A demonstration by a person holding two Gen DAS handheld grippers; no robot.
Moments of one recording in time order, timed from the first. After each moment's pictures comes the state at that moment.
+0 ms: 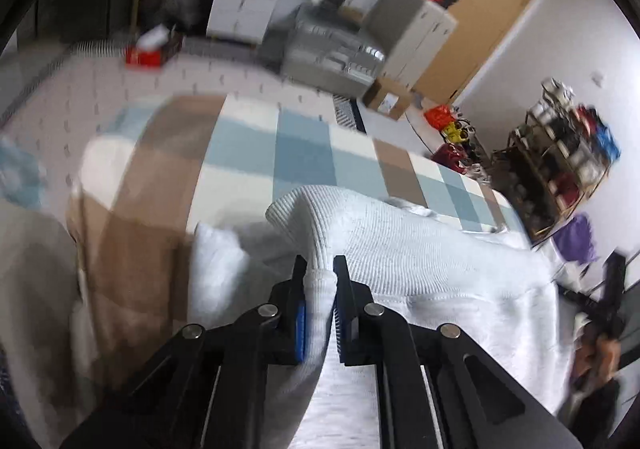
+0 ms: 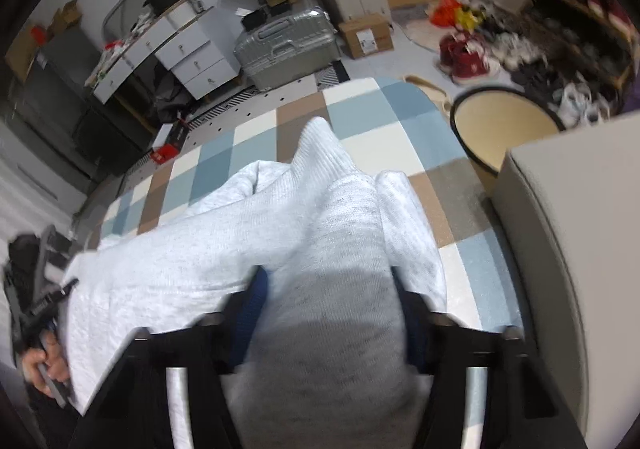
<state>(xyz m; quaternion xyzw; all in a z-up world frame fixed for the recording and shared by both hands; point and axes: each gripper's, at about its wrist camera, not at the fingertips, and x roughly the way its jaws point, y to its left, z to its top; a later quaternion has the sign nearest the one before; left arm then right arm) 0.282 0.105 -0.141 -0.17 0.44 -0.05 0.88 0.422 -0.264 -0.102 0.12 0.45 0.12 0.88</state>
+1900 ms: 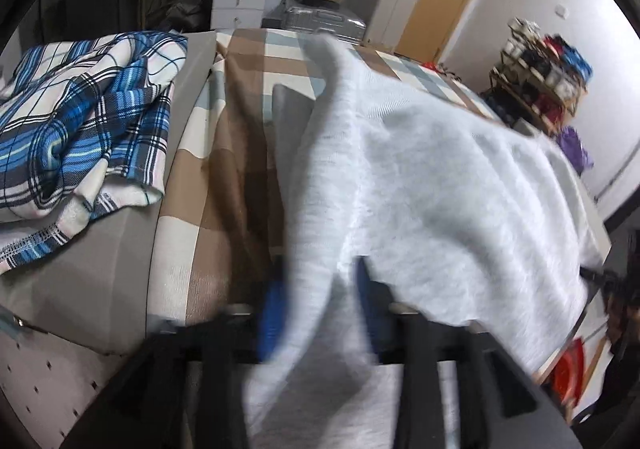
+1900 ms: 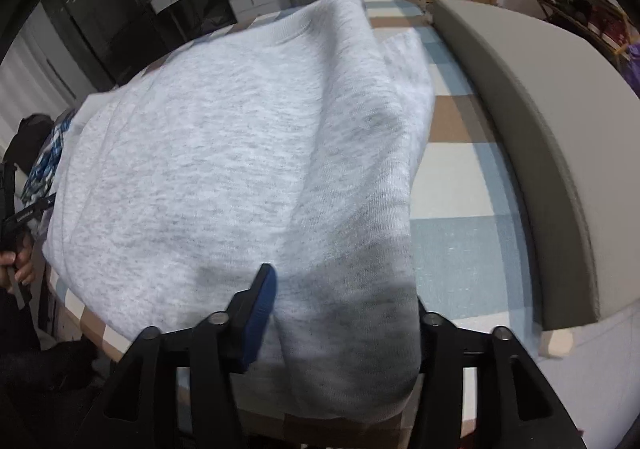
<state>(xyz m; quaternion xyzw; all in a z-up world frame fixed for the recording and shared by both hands) 0.086 0.120 -0.143 -0.13 0.47 -0.05 0.87 0.103 -0.294 -0.147 0.04 0.46 0.13 0.88</state>
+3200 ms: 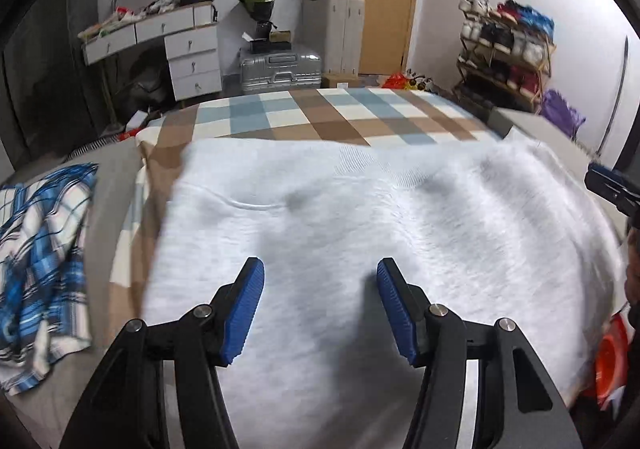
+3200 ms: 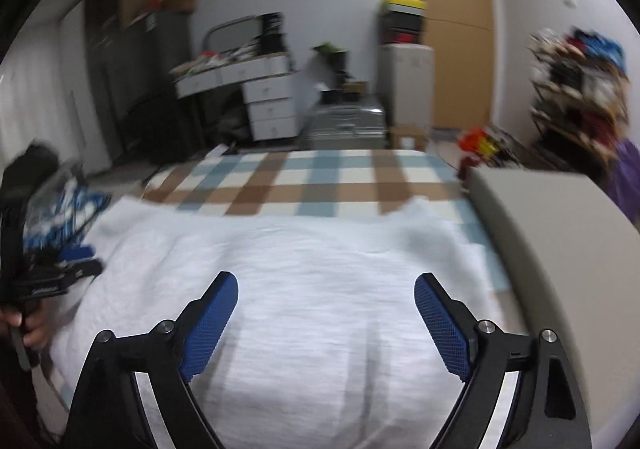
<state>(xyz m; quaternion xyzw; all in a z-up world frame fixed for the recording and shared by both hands) 0.083 0.027 -0.130 0.01 0.39 -0.08 0.92 0.112 -0.173 -0.082 -0.04 0.26 0.14 0.96</state>
